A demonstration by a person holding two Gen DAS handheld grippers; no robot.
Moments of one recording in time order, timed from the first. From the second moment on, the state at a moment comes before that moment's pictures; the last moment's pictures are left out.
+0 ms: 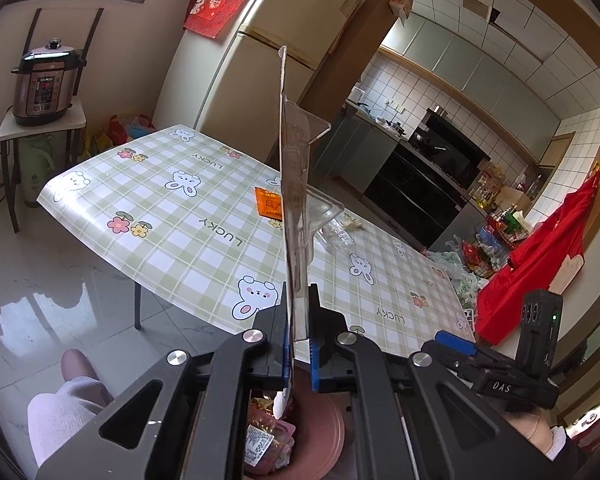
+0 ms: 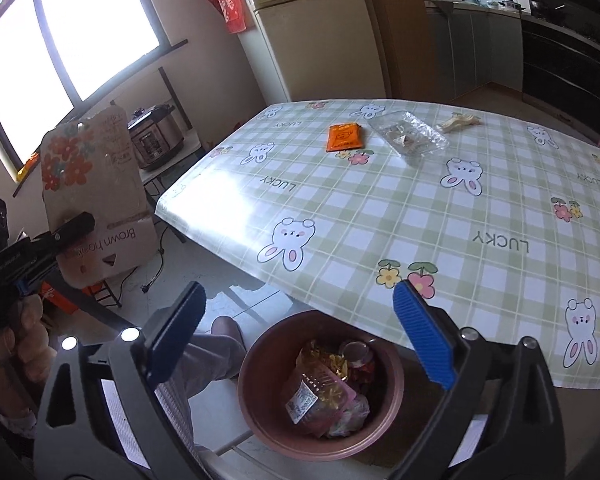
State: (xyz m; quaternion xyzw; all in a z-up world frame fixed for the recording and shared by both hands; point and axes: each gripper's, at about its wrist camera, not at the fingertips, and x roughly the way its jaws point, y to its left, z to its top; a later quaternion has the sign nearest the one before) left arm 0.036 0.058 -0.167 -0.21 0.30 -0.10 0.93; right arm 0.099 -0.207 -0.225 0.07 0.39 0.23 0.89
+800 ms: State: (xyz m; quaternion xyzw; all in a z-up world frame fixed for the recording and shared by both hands) left arm 0.036 0.003 -0.176 -0.16 0.36 -0.20 0.90; right arm 0.117 -0.243 -0.192 0.04 0.33 0.17 0.93
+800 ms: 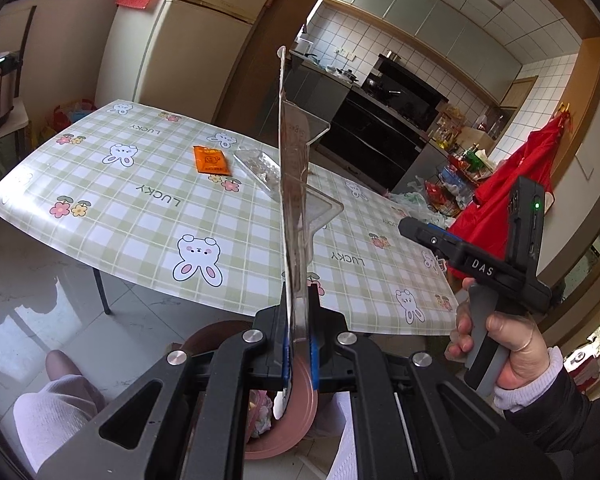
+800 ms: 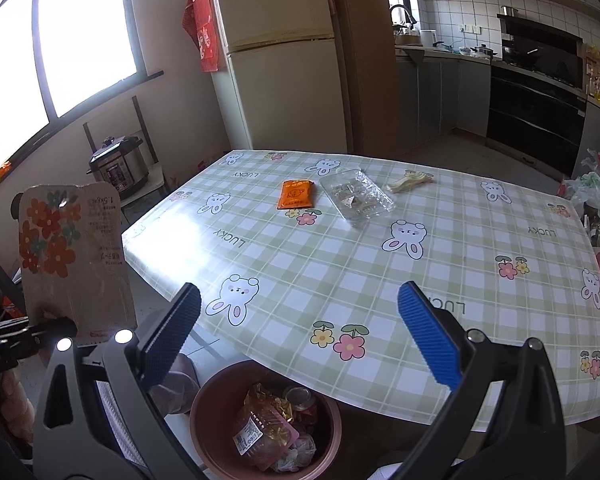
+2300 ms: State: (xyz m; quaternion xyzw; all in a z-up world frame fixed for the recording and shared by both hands) left arm 0.062 0.031 -0.212 -0.11 0.39 -0.09 0.91; right arm 0.124 -0.254 -0.213 0.05 0.35 0.16 0.92
